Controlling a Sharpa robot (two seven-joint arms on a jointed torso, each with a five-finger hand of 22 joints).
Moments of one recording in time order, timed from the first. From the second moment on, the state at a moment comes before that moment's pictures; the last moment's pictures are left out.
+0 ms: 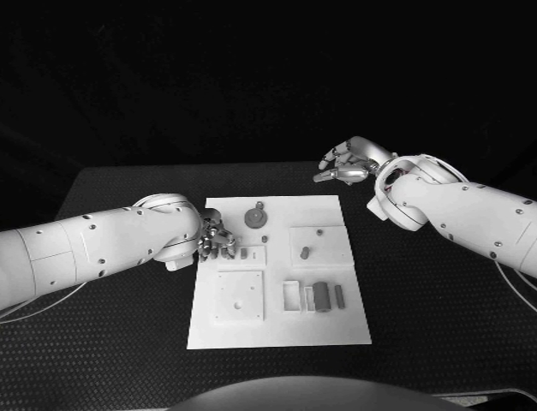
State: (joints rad) left arm 1.25 -0.65 -0.23 1.30 -1.01 0.03 -0.53; left_hand 0.85 0.04 0.63 -0.29 0.31 1.12 0.07 0.40 0.60 1.36 -0.06 0.65 0.62 1.15 -0.09 1.11 0.71 0.01 1.24 -0.19 0.27 1.31; right arm 1.15 -0.65 0.08 1.20 -1.19 -0.32 -0.07; right_hand 0.95 -0.14 0.49 -0.27 0.05 0.91 0.13 0.22 0.60 1.00 0.03 1.18 0.93 1.05 -0.07 1.50 0.87 0.25 1.03 0.02 0.88 1.31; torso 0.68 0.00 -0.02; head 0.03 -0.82
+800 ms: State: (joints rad) left arm 1.25 -0.66 -0.23 1.29 -1.03 0.05 -0.53; left_hand 0.86 0.04 0.63 -0.29 0.32 1.12 0.06 0.41 0.60 1.36 -0.06 0.66 0.62 1.15 -0.09 1.11 0.71 0.01 1.25 -0.19 0.27 1.31; right arm 1.15 -0.65 0.08 1.20 -1.19 -0.31 -0.07; right_hand 0.95 -0.14 0.49 -0.27 0.05 0.91 0.13 0.22 0.60 1.00 0.03 1.18 0.93 1.06 -0.07 1.50 0.87 0.25 1.03 0.02 0.88 1.31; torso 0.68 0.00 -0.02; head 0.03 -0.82
